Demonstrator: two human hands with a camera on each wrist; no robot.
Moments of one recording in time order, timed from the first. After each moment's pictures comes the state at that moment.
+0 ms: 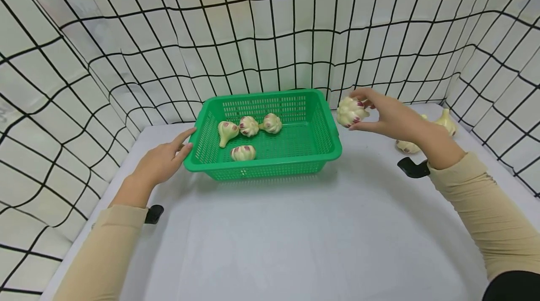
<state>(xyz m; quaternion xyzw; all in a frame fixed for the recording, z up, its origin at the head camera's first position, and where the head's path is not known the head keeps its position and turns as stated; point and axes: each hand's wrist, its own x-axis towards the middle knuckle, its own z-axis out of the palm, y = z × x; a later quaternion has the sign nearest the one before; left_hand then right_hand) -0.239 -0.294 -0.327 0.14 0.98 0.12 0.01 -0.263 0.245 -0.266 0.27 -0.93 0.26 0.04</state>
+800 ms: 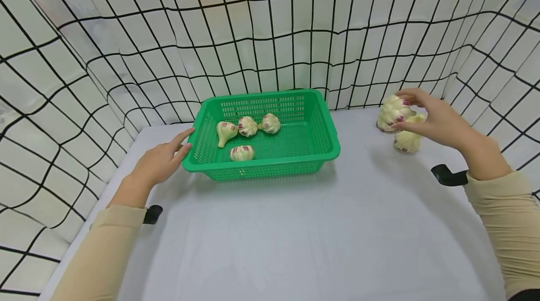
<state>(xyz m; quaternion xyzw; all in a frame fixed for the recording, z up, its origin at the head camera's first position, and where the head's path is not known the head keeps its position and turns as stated) -0.240 -0.297 -0.328 0.14 0.98 0.12 0.01 -0.244 0.325 -0.279 0.17 -0.93 0.30 0.08</state>
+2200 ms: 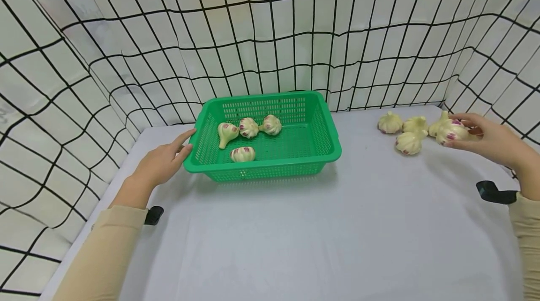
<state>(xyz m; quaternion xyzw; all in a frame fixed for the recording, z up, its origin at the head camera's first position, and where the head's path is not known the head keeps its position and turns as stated) -0.241 -0.296 -0.329 0.14 0.98 0.13 0.00 -0.223 0.424 -0.313 0.03 -0.97 0.25 0.01</state>
